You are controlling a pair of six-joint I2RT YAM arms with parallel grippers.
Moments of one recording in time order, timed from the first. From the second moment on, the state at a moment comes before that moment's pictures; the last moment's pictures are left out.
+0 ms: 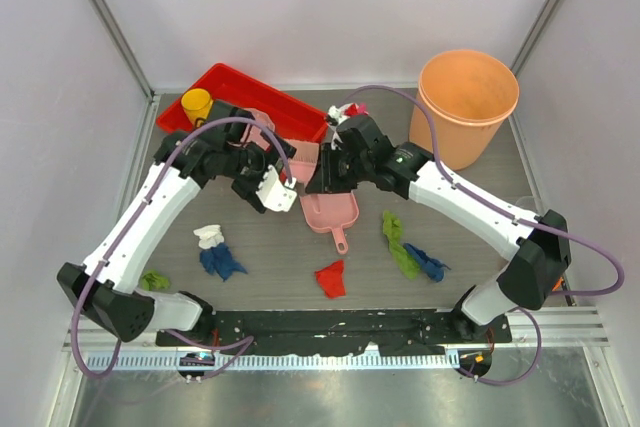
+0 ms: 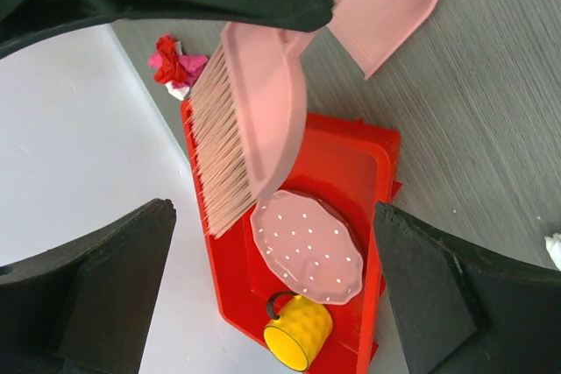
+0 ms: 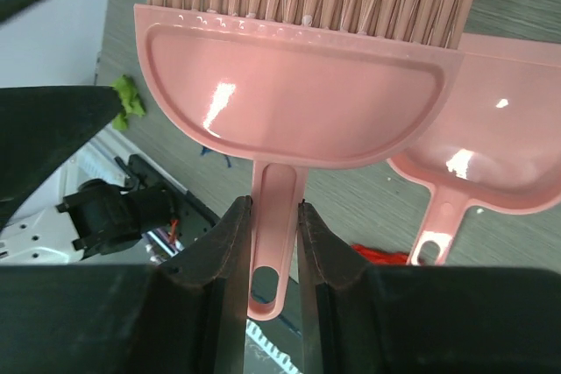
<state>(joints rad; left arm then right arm) -0.49 1.33 1.50 -1.10 0.44 1.68 0.78 1.52 1.40 -0.59 -0.18 0.64</state>
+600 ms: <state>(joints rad) -0.60 1.38 1.49 -1.07 0.27 1.68 0.81 1.52 1.44 -0.47 -0.29 0.68</state>
